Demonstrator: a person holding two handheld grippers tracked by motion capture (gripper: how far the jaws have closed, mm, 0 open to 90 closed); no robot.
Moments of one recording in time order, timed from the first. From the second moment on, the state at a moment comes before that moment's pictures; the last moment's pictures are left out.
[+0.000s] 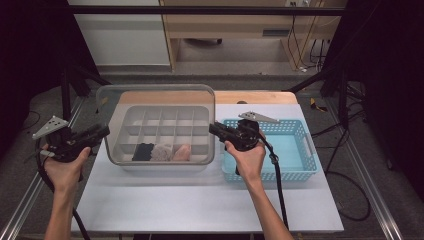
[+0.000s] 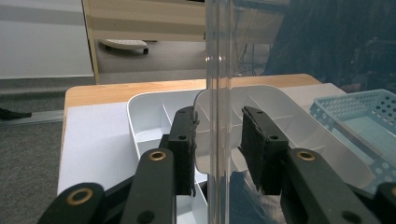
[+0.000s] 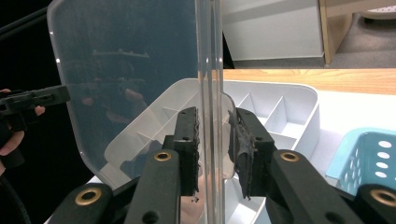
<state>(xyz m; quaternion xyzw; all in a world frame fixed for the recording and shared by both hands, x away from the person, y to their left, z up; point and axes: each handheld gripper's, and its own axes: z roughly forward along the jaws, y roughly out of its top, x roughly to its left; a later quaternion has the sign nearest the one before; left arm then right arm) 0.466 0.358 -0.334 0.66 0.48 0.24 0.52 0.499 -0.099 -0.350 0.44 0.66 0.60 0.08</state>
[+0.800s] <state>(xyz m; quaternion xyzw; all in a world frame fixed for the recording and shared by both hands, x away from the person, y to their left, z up) 0.493 0.368 -0.350 0.66 0.50 0.22 0.51 0.528 -0.086 -0.362 0.47 0.67 0.57 0.06</state>
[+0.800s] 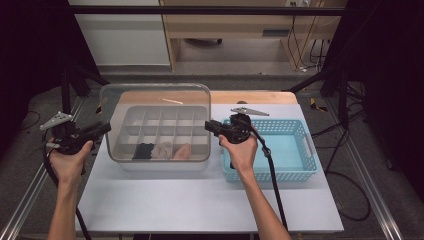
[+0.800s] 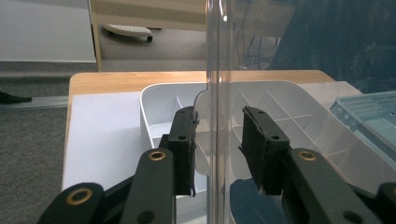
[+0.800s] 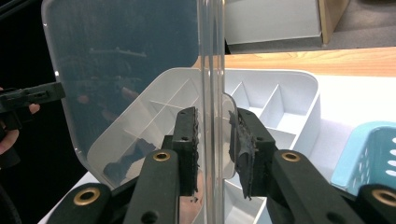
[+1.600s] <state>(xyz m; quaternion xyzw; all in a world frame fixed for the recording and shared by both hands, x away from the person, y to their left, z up) 0.508 0.368 -0.361 0.65 0.51 0.22 0.51 0.539 -0.077 -0.374 0.48 0.66 0.57 0.07</state>
